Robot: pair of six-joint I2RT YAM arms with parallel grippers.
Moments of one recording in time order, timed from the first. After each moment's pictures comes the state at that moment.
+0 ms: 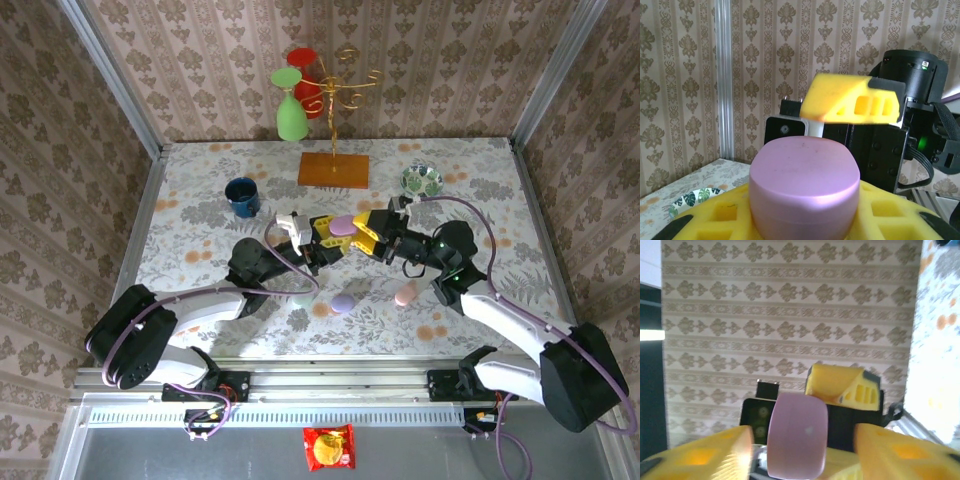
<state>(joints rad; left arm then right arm) -0.79 1.38 0.54 1.17 0.53 -0.20 0.43 1.12 0.55 0.74 -0.71 1.61</state>
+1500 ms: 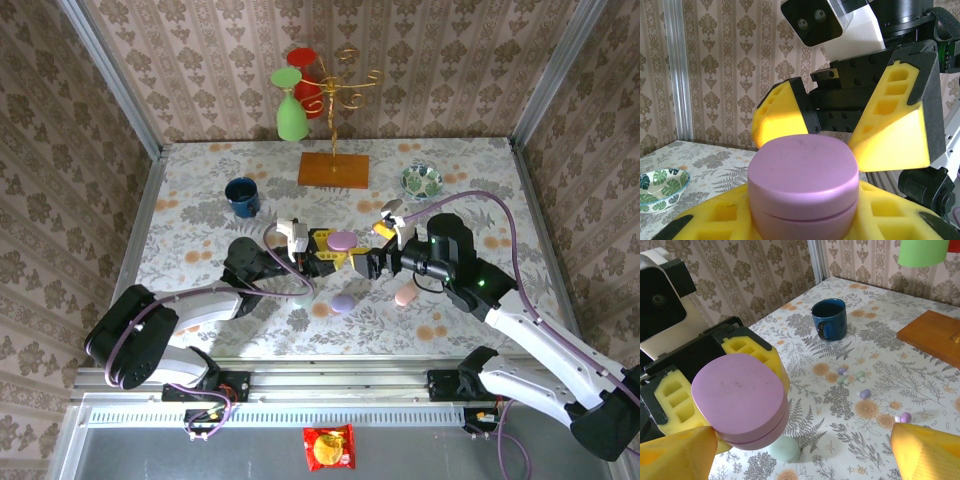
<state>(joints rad) -0.73 1.38 0.50 1.16 0.77 -0.25 0.60 0.92 0.81 -0.19 -0.28 0.13</state>
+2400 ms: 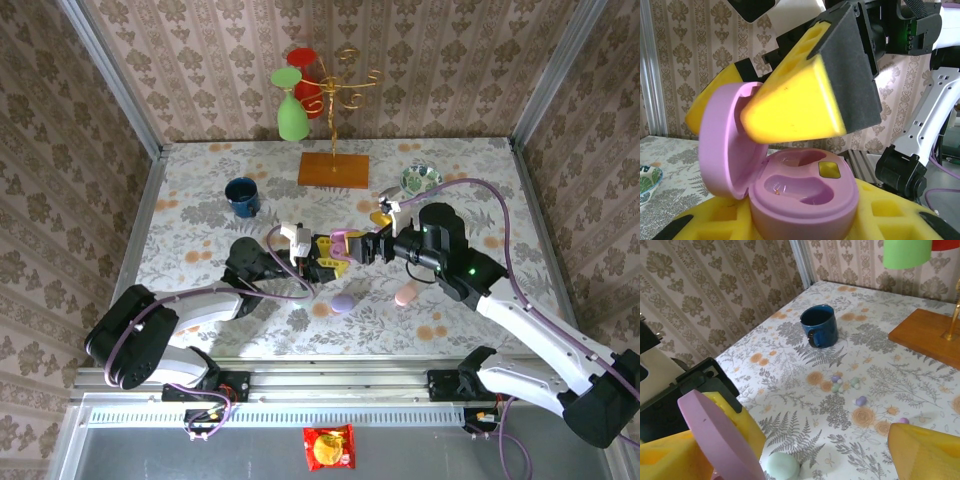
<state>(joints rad) -0.74 1.38 0.50 1.14 0.85 -0.26 0.60 1.01 0.87 -0.16 -0.26 0.20</state>
